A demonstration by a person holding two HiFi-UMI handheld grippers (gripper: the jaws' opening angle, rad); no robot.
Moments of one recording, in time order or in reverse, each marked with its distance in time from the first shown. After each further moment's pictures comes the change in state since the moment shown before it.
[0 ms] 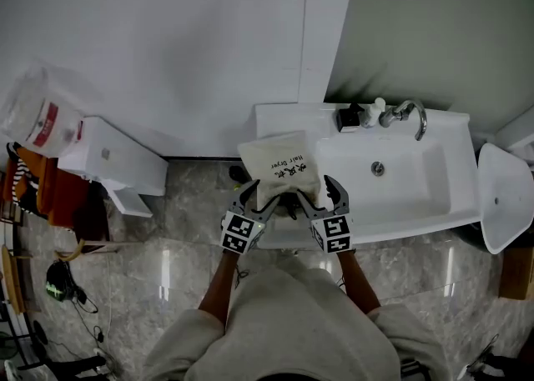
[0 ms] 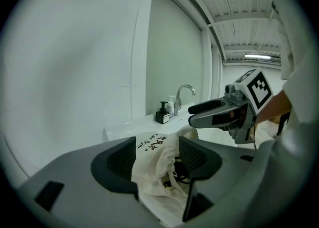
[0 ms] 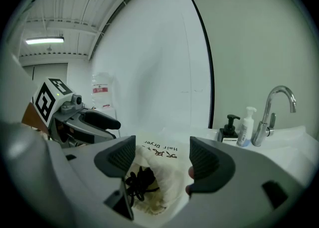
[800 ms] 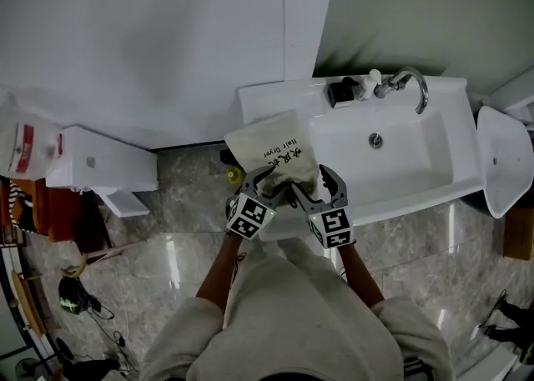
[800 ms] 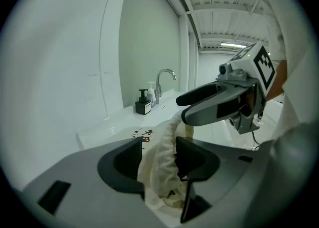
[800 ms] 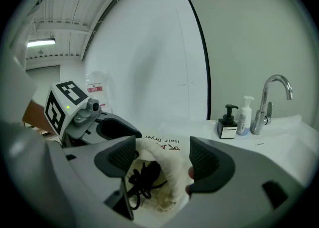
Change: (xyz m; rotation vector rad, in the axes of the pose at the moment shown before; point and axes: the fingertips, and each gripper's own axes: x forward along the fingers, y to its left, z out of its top) left arm 0.057 -0.021 -0.018 0.198 0.135 -0.237; right arm 0.013 0.008 -0.017 0.068 0.044 -0.031
